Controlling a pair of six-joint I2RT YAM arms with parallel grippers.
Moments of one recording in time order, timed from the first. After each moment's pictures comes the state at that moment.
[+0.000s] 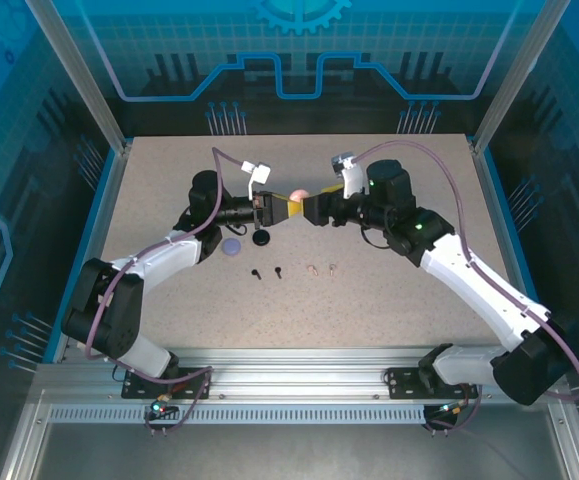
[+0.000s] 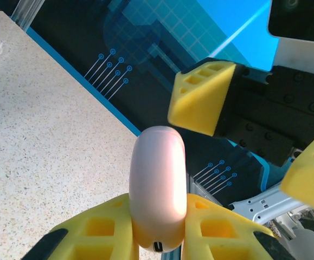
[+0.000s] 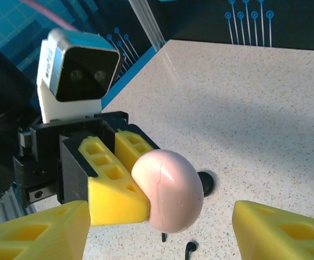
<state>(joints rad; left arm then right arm) -0.34 1.54 0.90 0.60 1.02 -0.72 0.56 1.28 1.18 -0.32 -0.32 0.32</state>
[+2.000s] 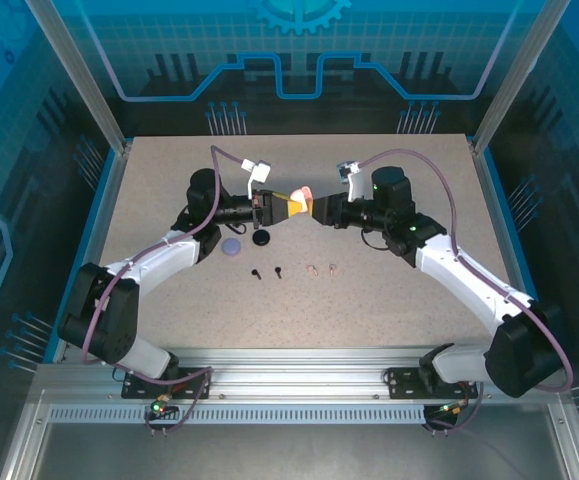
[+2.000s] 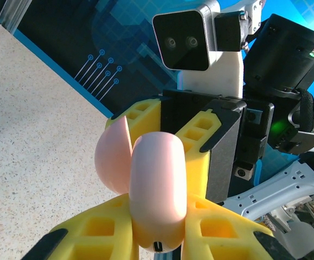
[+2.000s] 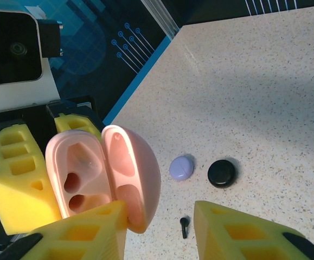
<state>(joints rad) -0.35 1.51 0.92 0.58 1.04 -0.72 0.47 1.32 1.03 -0.11 -0.51 0.46</state>
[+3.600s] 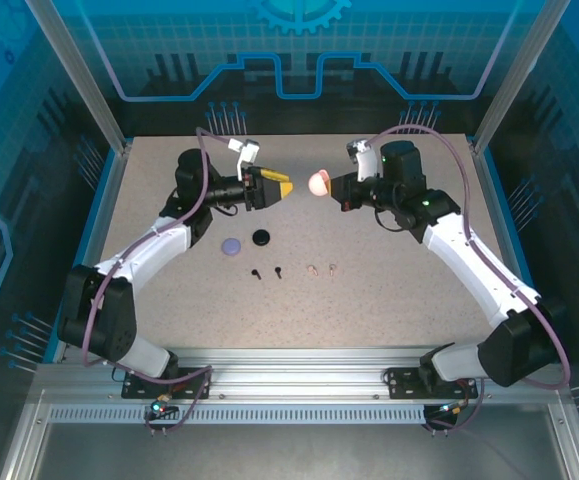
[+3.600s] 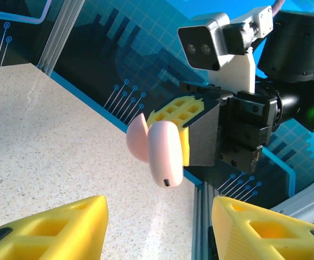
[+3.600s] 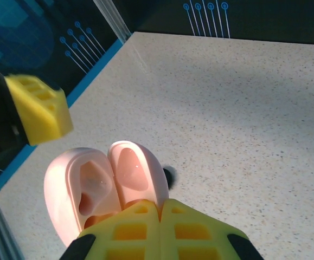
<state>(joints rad) -0.28 1.52 1.09 0.37 1.02 -0.53 0.39 1.38 1.29 -0.44 -0.40 0.22</state>
